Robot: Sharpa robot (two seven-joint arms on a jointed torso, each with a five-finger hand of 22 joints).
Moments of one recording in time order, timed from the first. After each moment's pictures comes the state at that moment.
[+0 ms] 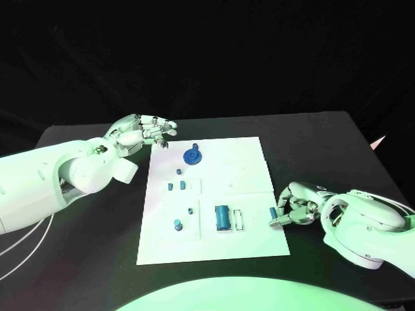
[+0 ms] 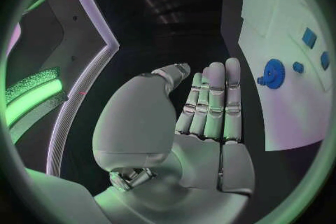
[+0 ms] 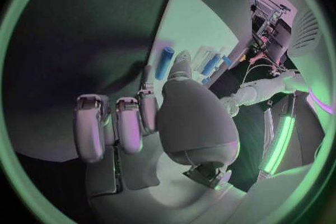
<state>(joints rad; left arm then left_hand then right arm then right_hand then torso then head) 1.15 -0.91 -0.03 1.44 -0.16 -0.03 0.30 1.37 -0.16 0.51 0.13 0.26 0.87 0.20 0.24 0.37 0.95 0.13 0.40 0.21 1.05 0.06 1.08 0.50 0.17 0.91 0.16 0.84 0.72 1.05 -1.12 -0.19 1.90 -1.42 -0.31 -0.54 1.38 -0.04 -0.40 0.25 0.13 0.99 0.07 0.48 0.62 1.45 0.00 1.32 1.32 1.47 -0.07 1.51 1.31 0.02 1.47 0.04 1.48 1.31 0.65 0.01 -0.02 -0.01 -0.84</state>
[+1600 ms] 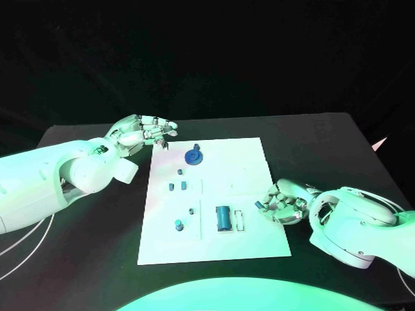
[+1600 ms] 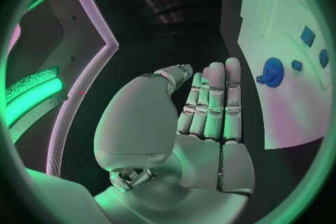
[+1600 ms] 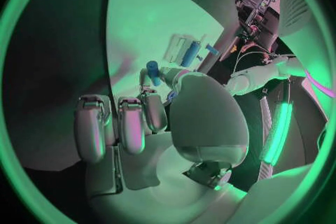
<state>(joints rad) 1.15 -0.91 -0.03 1.44 -0.16 -0.03 0.30 1.39 -0.15 0.52 0.12 0.26 0.87 0.20 0.24 0.37 0.95 0.13 0.41 0.21 1.05 0.06 1.08 0.50 0.17 0.92 0.16 0.84 0.72 1.10 -1.07 -0.19 1.96 -1.29 -0.34 -0.56 1.20 -0.14 0.65 0.24 0.16 0.95 0.08 0.45 0.65 1.46 -0.01 1.30 1.31 1.47 -0.07 1.51 1.31 0.02 1.47 0.03 1.49 1.31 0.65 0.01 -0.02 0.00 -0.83</state>
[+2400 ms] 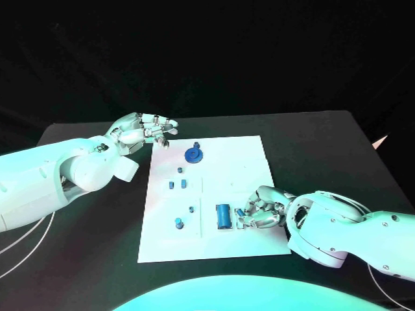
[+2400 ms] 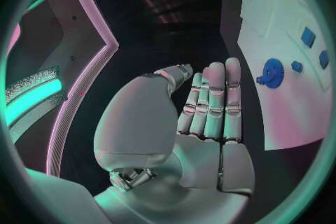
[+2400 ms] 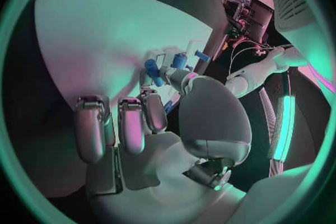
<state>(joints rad) 1.15 -0.91 -0.03 1.44 -0.16 -0.03 0.30 1.39 -0.15 0.52 0.12 0.26 0.87 0.20 0.24 0.37 0.95 0.13 0.41 0.21 1.05 0.06 1.08 0.50 0.17 0.92 0.16 0.84 0.72 1.06 -0.94 -0.20 1.90 -1.18 -0.35 -0.56 1.04 -0.16 0.72 0.11 0.18 0.96 0.08 0.46 0.68 1.46 -0.01 1.30 1.31 1.47 -0.07 1.51 1.31 0.02 1.47 0.03 1.49 1.31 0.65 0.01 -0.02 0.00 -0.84</state>
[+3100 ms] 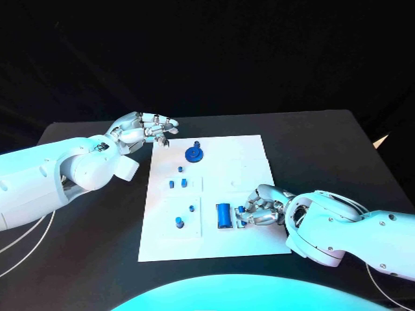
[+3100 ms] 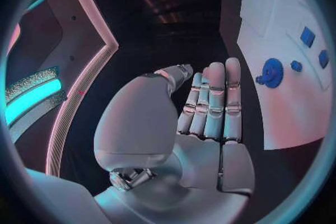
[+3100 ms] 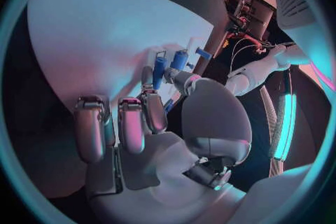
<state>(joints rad) 1.15 -0.91 -0.03 1.44 -0.16 -0.03 0.29 1.39 -0.15 0.52 0.12 0.26 0.87 0.20 0.24 0.37 0.95 0.13 0.41 0.21 1.05 0.06 1.08 0.50 0.17 0.92 0.16 0.84 0.72 1.06 -0.93 -0.20 1.89 -1.17 -0.37 -0.56 0.97 -0.17 0.69 0.13 0.16 1.00 0.05 0.46 0.67 1.46 -0.01 1.30 1.31 1.47 -0.07 1.52 1.31 0.02 1.47 0.03 1.49 1.31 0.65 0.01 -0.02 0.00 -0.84</state>
